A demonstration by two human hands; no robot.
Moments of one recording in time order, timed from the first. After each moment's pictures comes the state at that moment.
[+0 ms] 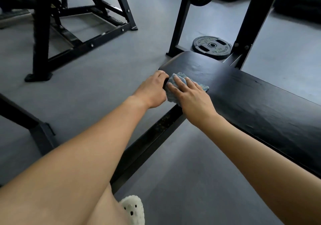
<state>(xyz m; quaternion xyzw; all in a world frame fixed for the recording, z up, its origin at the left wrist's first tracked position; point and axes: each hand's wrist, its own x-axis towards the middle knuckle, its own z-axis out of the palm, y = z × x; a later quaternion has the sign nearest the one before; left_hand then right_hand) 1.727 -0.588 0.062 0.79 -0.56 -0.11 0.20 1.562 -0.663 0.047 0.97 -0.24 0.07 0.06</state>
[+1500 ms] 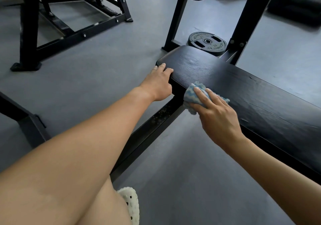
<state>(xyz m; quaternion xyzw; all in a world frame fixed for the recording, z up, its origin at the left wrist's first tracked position) 1.715 -0.604 0.057 0.80 -0.56 -0.14 0.18 1.468 -0.648 0.026 0.95 -0.24 0.15 0.14</state>
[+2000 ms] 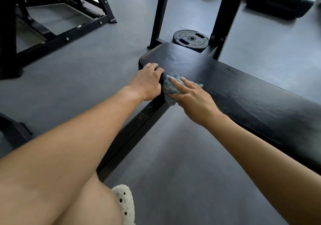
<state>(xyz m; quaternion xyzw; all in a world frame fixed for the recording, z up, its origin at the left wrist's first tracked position) 1.691 -0.603 0.060 0.77 -0.62 -0.05 0.15 1.485 -0.662 0.043 0.97 -0.20 0.09 0.08</state>
